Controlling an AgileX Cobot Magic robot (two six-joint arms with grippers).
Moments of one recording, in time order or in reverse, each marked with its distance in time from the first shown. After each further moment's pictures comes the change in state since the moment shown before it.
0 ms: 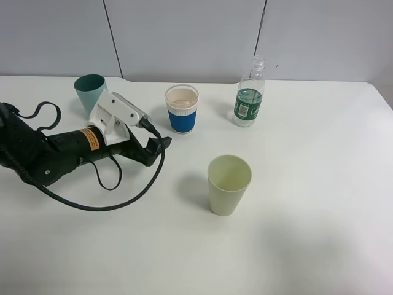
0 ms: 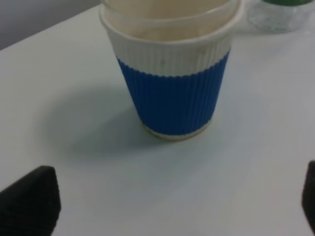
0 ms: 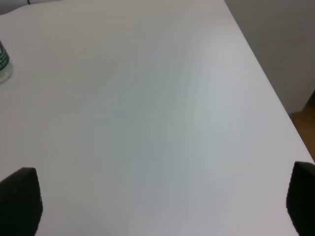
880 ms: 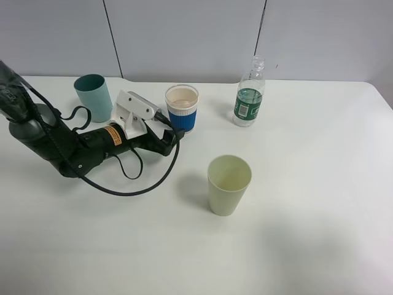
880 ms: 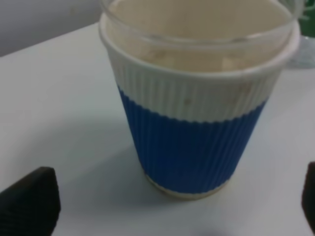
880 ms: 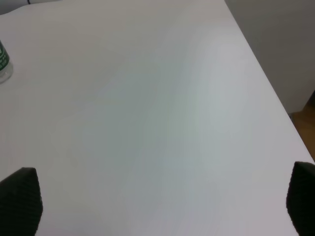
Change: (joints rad) left arm 0.000 0.210 -0.214 0.004 -0.072 -0.070; right arm 0.000 0.000 0.000 0.000 0.000 0.000
